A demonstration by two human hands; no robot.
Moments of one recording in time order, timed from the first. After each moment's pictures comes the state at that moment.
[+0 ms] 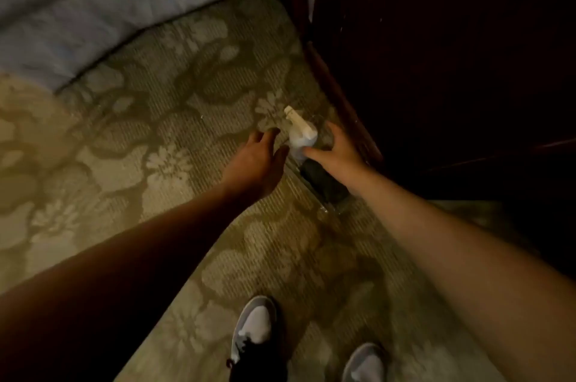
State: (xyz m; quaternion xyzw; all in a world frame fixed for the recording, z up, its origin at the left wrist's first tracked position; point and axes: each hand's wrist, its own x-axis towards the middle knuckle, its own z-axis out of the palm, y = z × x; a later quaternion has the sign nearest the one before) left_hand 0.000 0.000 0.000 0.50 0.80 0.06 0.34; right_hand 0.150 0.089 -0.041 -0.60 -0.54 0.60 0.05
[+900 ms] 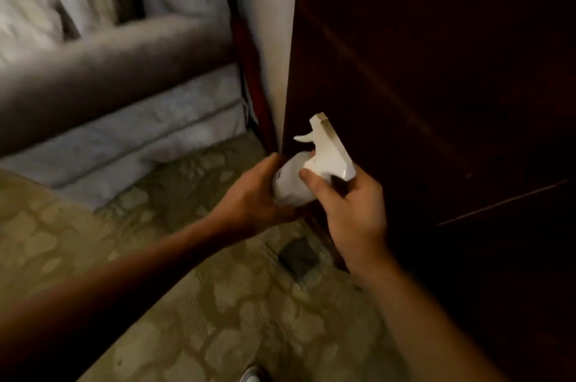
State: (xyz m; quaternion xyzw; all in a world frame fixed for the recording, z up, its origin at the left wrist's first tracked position) left_hand -0.019 0.046 0.364 0.61 0.65 0.27 0.36; right_hand 0.151 0.057 0.419 -0.48 -0.57 0.52 0.41
